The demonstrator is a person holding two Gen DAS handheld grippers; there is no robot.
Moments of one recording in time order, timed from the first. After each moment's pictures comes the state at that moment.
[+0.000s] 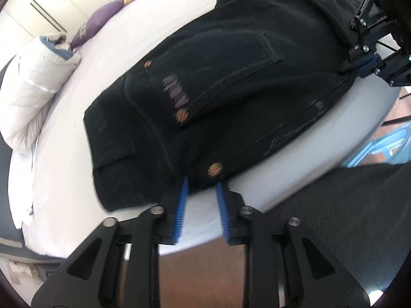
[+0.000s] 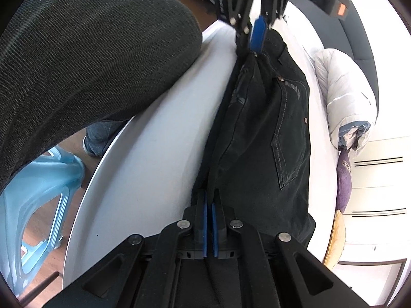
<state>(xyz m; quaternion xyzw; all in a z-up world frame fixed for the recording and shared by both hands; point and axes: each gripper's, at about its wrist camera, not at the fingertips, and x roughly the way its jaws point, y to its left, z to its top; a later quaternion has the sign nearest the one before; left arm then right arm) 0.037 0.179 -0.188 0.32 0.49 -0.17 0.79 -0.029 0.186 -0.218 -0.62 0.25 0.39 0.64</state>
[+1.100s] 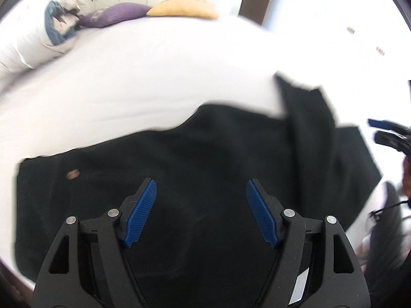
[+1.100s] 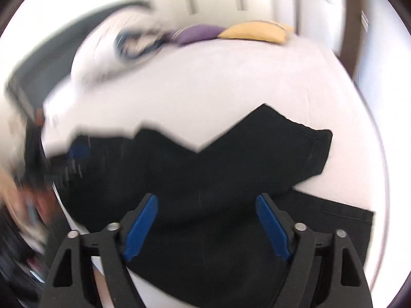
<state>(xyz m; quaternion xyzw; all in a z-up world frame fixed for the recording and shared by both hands) 0.194 0.055 -0.142 -0.01 0.45 -0.22 0.86 0.079 -0.127 -0.087 0.10 0.44 0.10 0.88</state>
